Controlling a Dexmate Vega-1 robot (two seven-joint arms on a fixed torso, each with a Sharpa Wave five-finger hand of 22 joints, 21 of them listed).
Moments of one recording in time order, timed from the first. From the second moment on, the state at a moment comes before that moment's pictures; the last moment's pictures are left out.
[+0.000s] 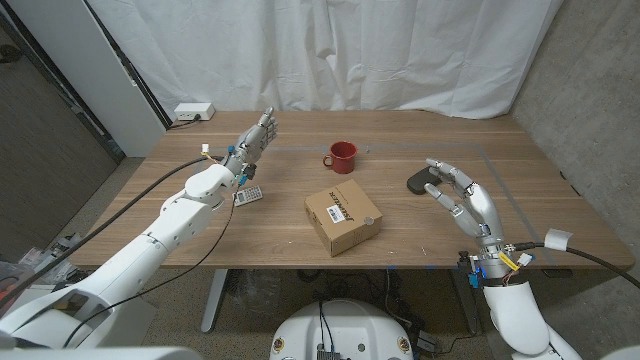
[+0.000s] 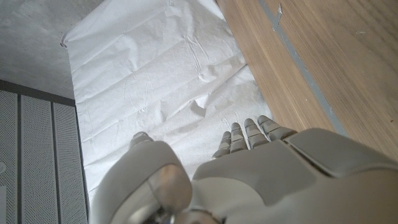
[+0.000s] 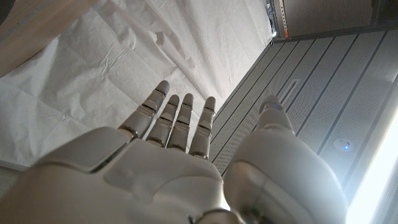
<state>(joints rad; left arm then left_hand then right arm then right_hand) 0.83 0.65 0.38 -1.49 -0.60 -0.11 -0.02 0.44 0.01 -0.04 0.08 0.30 -0.04 0.08 0.20 0.18 0.02 0.02 0.20 0.18 -0.02 0.02 0.19 0.18 -0.05 -0.04 0.20 0.18 -1.65 -0.34 0.05 -1.88 -0.32 0.82 -0.35 0.62 -0.06 0.27 -0.18 0.26 0.55 -0.11 0.24 0.19 0.45 -0.04 0.24 0.18 0.34 -0.04 0.18 0.18 0.43 -0.04 0.22 0.18</state>
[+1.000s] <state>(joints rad) 0.87 0.69 0.35 -1.54 -0.61 -0.13 -0.02 0.44 0.01 -0.05 0.09 0.29 -0.04 0.07 0.20 0.18 0.02 0.02 0.20 0.18 -0.03 0.03 0.19 0.18 -0.06 -0.03 0.20 0.18 -1.71 -0.39 0.04 -1.98 -0.74 0.66 -0.68 0.69 -0.06 0.29 -0.17 0.28 0.59 -0.16 0.26 0.21 0.45 -0.07 0.24 0.18 0.32 -0.04 0.18 0.18 0.41 -0.05 0.21 0.18</state>
